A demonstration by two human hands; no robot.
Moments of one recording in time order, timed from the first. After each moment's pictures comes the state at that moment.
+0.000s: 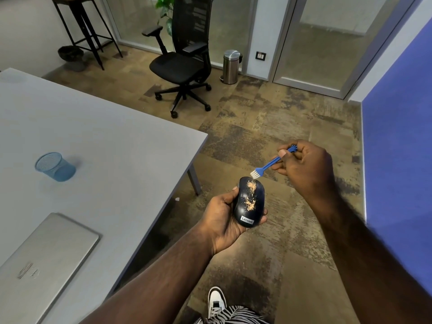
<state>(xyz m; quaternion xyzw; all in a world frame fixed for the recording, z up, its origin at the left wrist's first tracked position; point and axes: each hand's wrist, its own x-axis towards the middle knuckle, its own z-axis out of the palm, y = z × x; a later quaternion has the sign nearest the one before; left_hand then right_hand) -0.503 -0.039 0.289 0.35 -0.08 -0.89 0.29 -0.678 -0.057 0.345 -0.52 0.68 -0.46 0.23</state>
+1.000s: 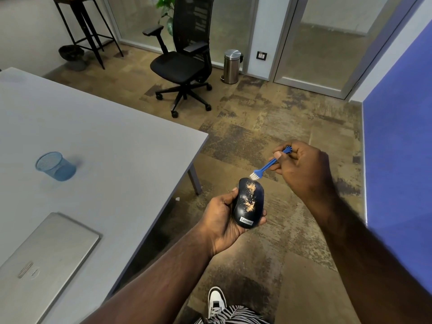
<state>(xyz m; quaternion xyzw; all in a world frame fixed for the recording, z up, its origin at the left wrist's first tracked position) -0.501 -0.039 0.287 0.35 -0.08 -0.89 0.29 -0.675 -0.058 0.343 -0.57 0.67 -0.42 0.21</state>
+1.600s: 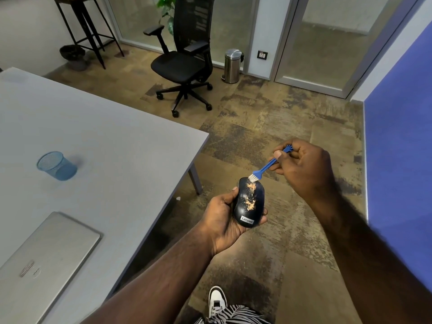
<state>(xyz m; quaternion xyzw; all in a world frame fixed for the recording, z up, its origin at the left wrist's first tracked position) -0.502 -0.039 0.287 0.35 -0.06 -0.88 0.30 -0.676 -0.059 0.344 -0.57 0.66 -0.44 0.22</state>
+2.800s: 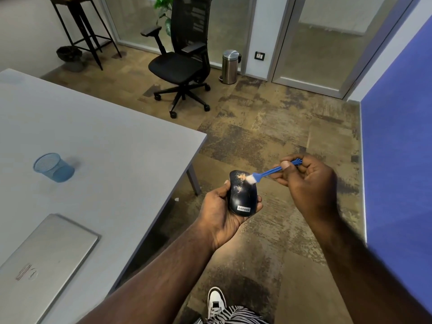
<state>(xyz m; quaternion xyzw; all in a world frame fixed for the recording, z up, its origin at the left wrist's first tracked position) -0.507 -0.044 0.300 0.38 -0.05 -0.85 0.36 -0.672 -0.029 0.331 -0.50 0.64 -0.54 0.23</state>
